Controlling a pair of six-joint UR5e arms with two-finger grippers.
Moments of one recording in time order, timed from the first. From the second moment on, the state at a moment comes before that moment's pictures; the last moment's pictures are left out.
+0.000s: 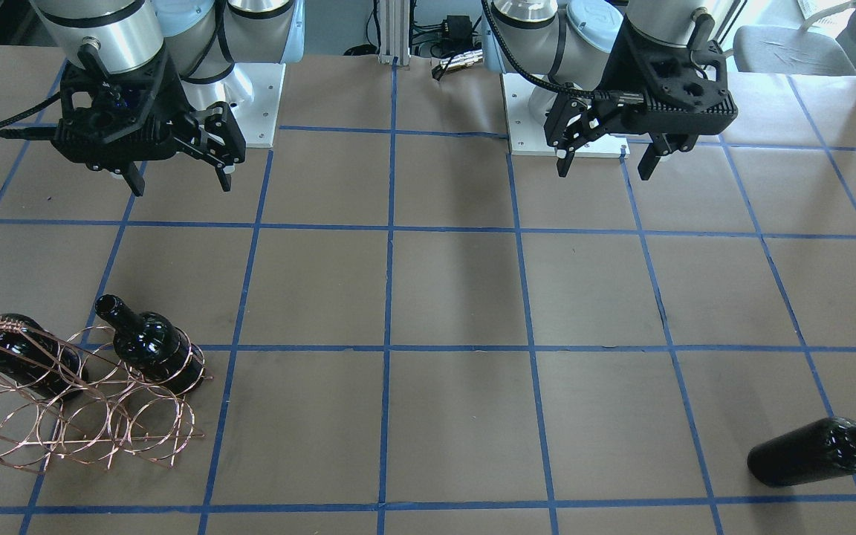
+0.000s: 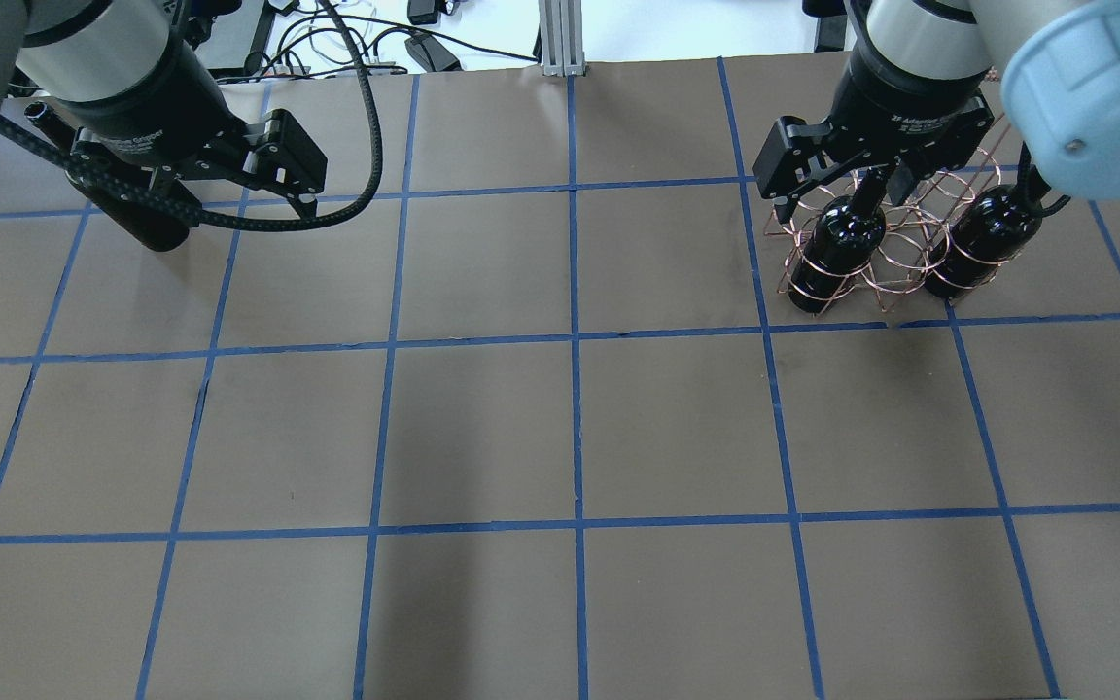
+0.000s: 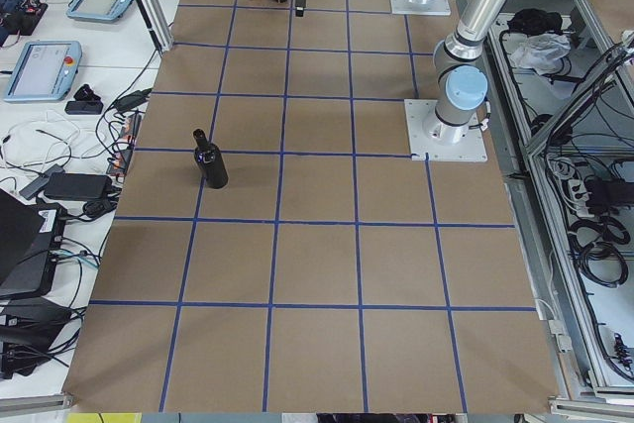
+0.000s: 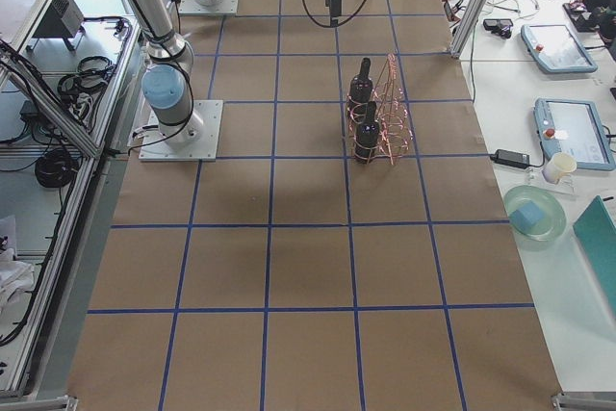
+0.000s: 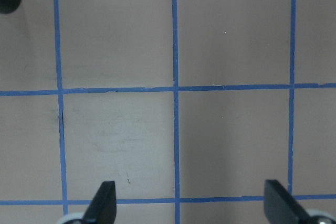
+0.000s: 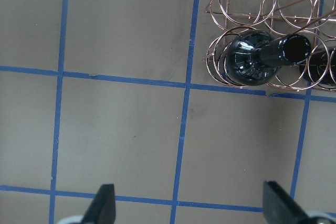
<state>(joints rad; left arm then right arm) -1.59 -1.51 -1.55 -1.55 1.58 0.00 1.61 -1.58 1.56 -1.62 -1.58 -0.07</state>
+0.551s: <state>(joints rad) -1.58 -1.51 -1.55 -1.58 1.58 0.00 1.61 -1.58 1.56 -1.62 -1.58 -0.07</state>
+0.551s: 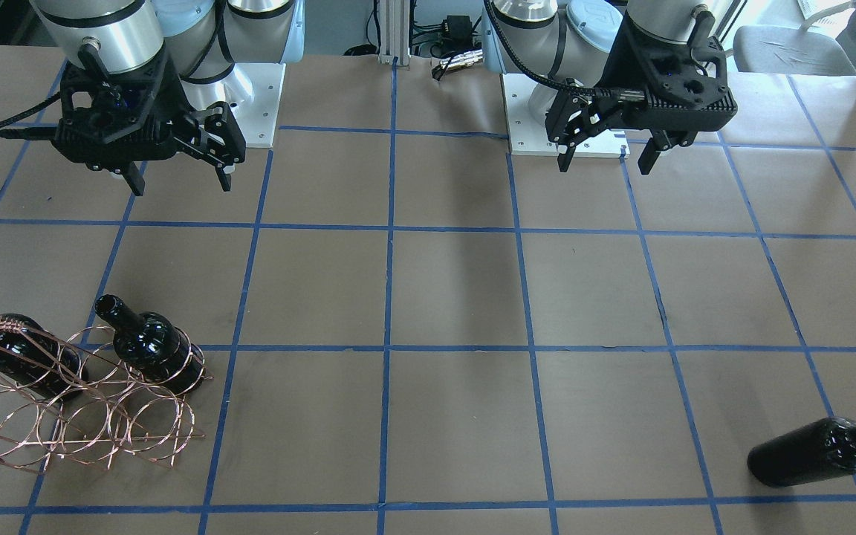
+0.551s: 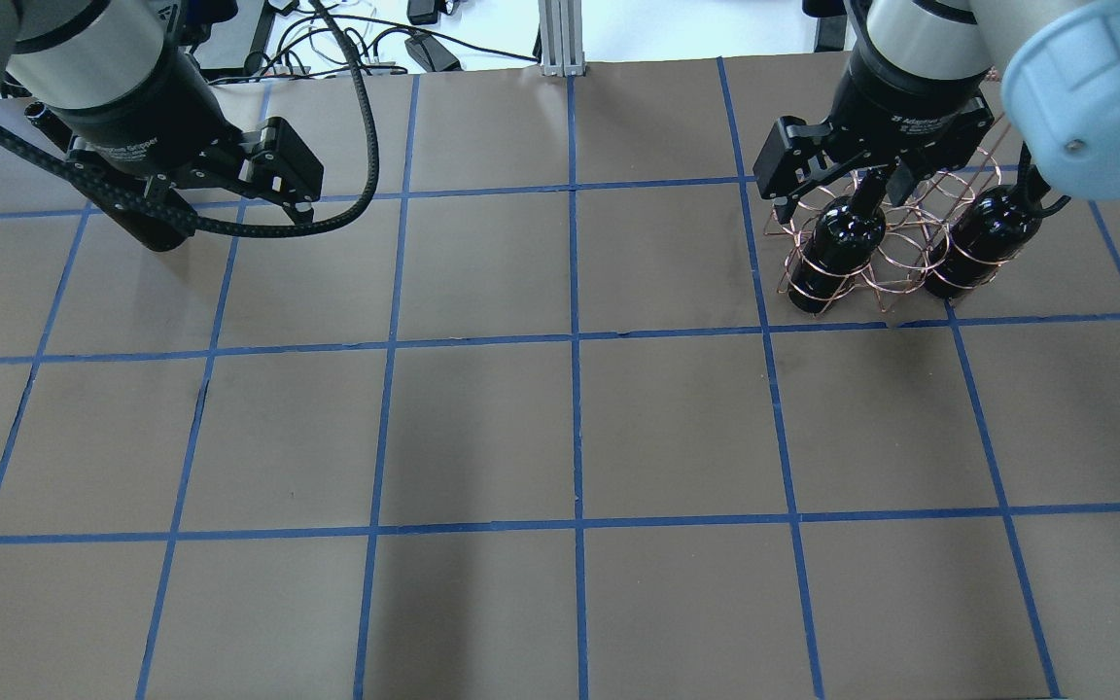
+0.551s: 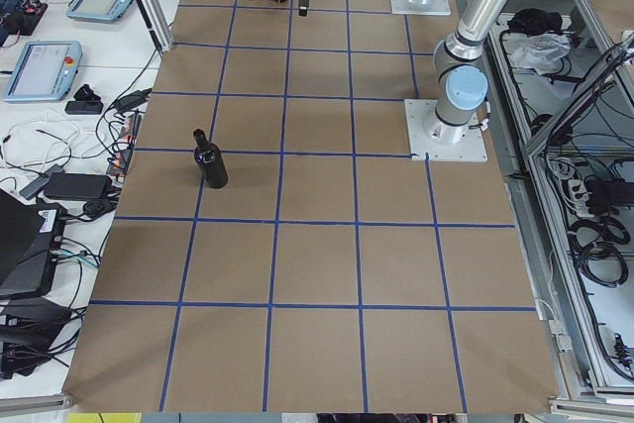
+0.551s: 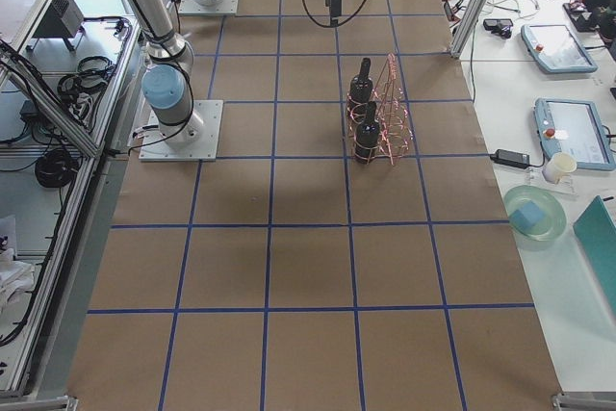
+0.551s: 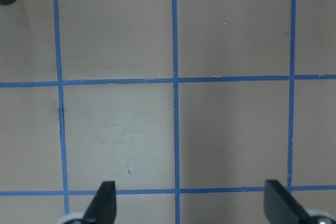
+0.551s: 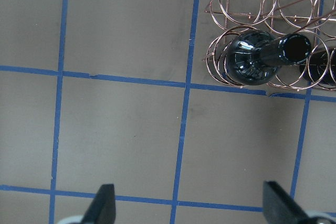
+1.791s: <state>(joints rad) -1.44 -1.59 -1.52 -1.51 1.54 0.11 1.61 -1.58 1.56 -1.62 -1.58 -0.06</state>
